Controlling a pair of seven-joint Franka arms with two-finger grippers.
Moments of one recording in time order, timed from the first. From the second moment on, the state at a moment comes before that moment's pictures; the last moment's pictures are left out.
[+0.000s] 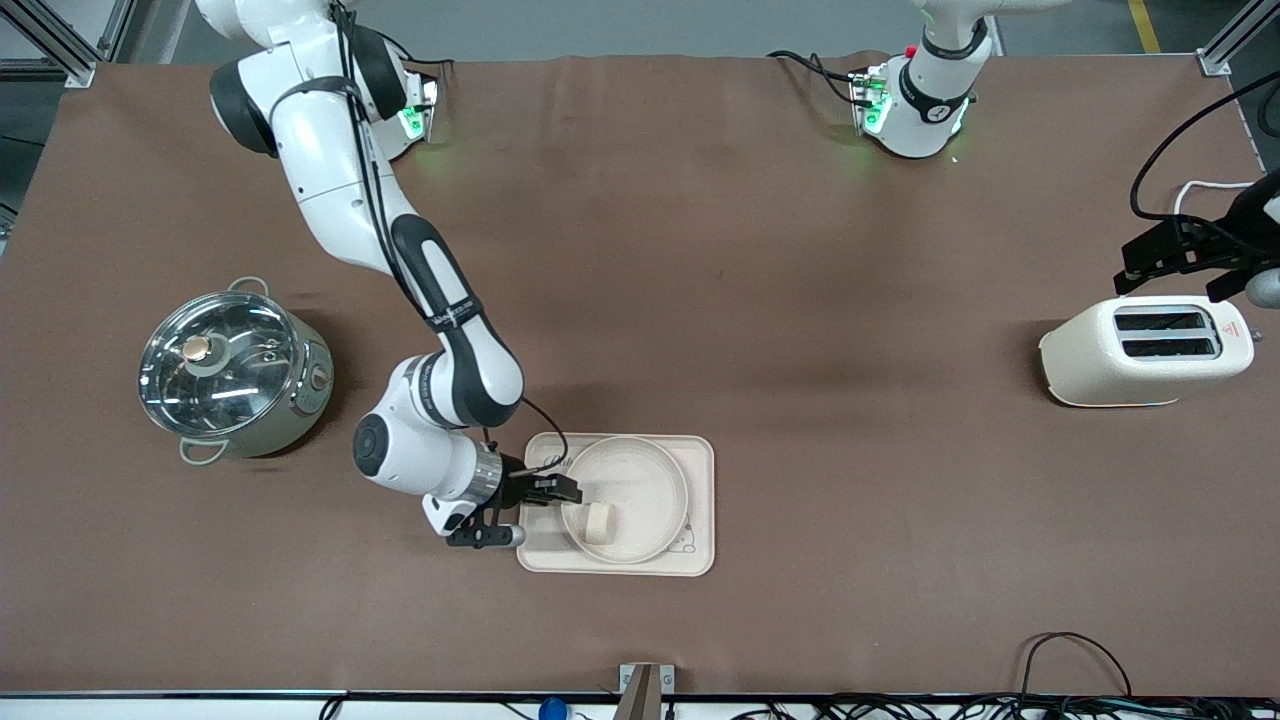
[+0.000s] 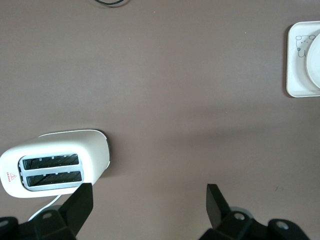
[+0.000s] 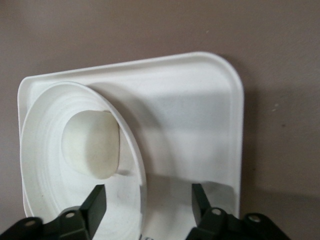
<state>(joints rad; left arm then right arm) 0.00 0.05 0.00 -1.51 -0.04 1.60 0.10 0.44 1.02 -0.10 -1.16 0.79 2.31 -0.09</state>
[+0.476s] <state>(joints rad) 0.00 0.05 0.00 -1.51 -0.04 1.60 0.10 0.37 0.86 -0.15 -1.15 0.55 1.89 -0.12</state>
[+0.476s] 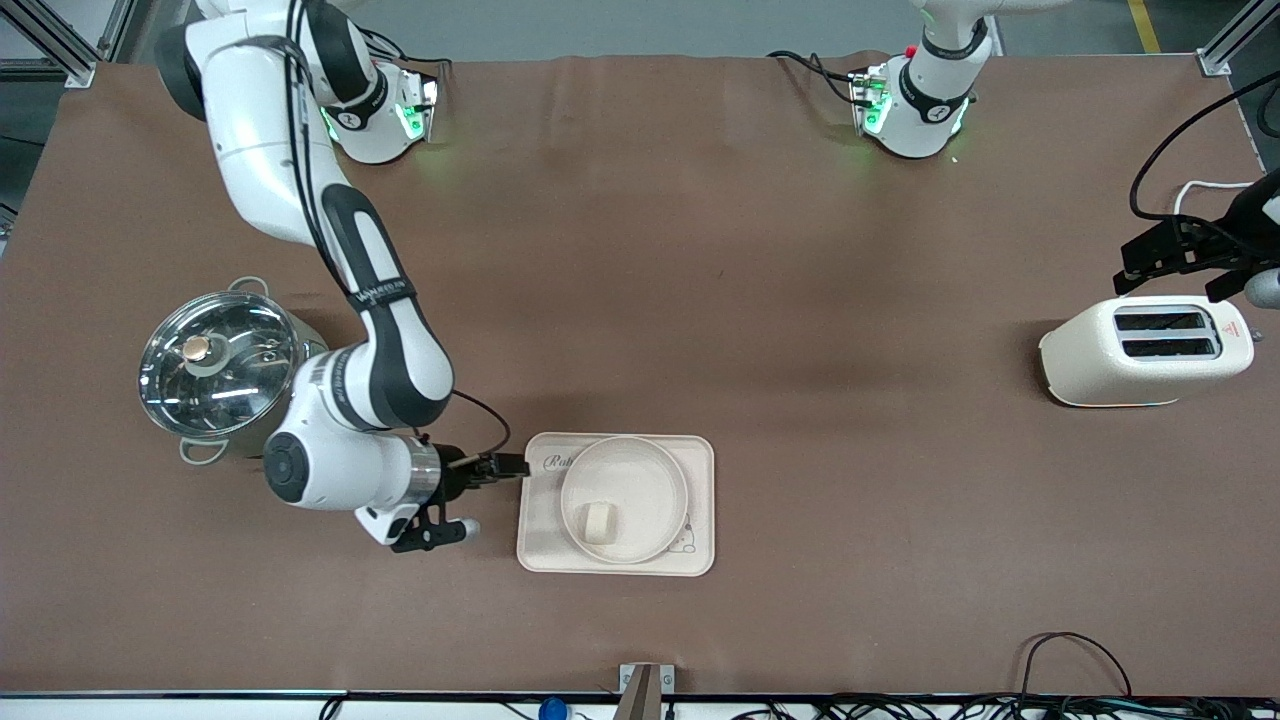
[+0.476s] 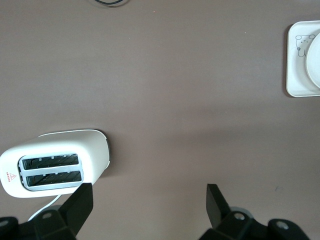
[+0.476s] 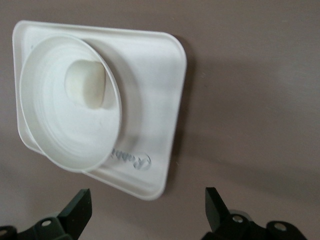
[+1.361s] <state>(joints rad) 0.00 0.04 -0.07 -1.52 -0.04 1.58 0.07 0.33 0.27 -0.35 -1.46 0.15 1.56 -0.13</state>
